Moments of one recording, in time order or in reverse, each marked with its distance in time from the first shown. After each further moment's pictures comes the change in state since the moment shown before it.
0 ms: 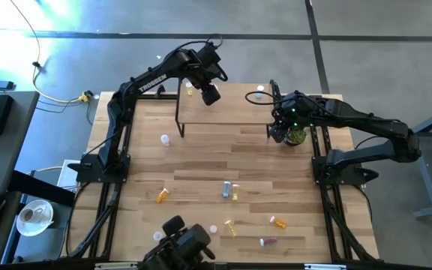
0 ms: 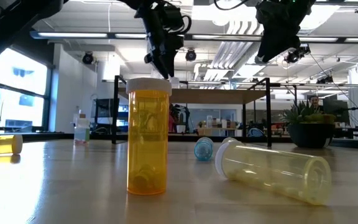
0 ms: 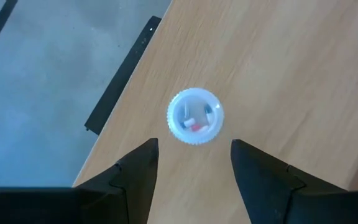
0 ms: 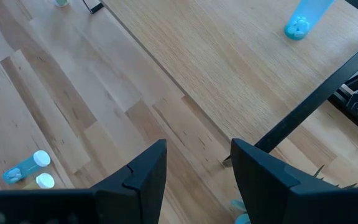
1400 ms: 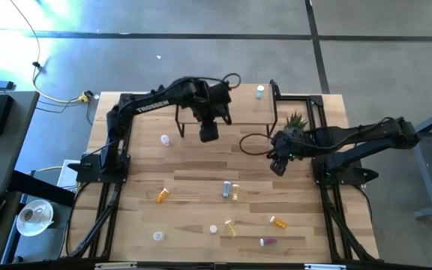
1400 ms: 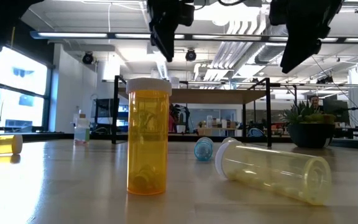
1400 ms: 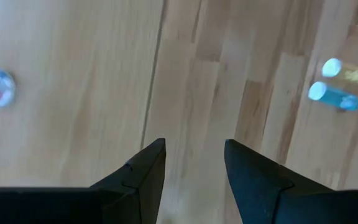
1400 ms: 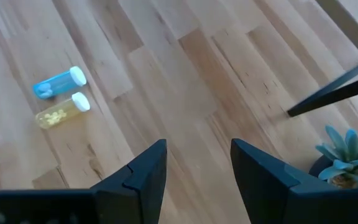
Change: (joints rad) left arm -0.326 -0.098 -0.124 -0.139 0.010 -0.021; right arm 0.475 0.000 -0.171 0.002 0.161 0.286
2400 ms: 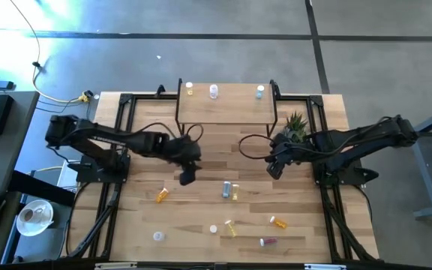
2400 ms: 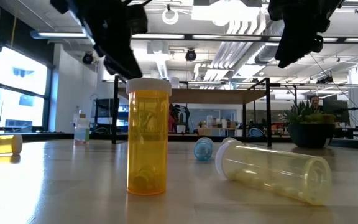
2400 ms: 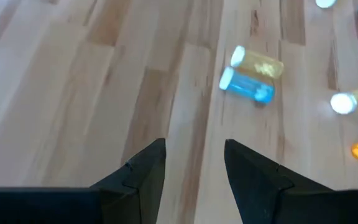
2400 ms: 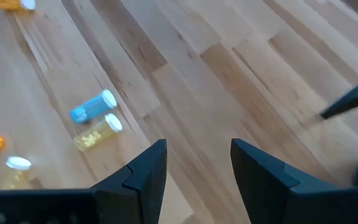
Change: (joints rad) left arm -0.313 -0.613 -1.237 1.054 -0.015 -0.343; right arm 0.061 0.025 0.002 0.092 0.016 0.151
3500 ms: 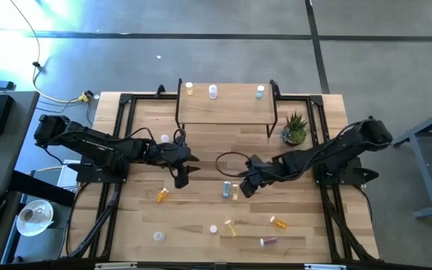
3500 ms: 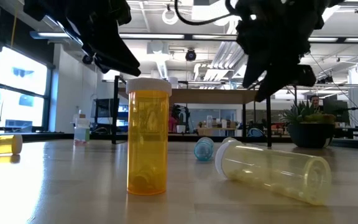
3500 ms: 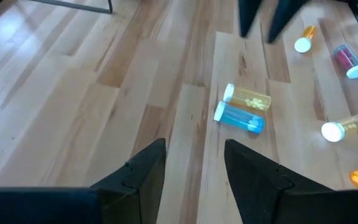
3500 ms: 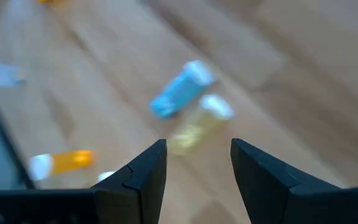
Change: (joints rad) left arm -0.075 -0.133 -0.193 0.273 -0.126 0.006; right arm 0.103 0.398 0.000 0.448 -0.209 0.386
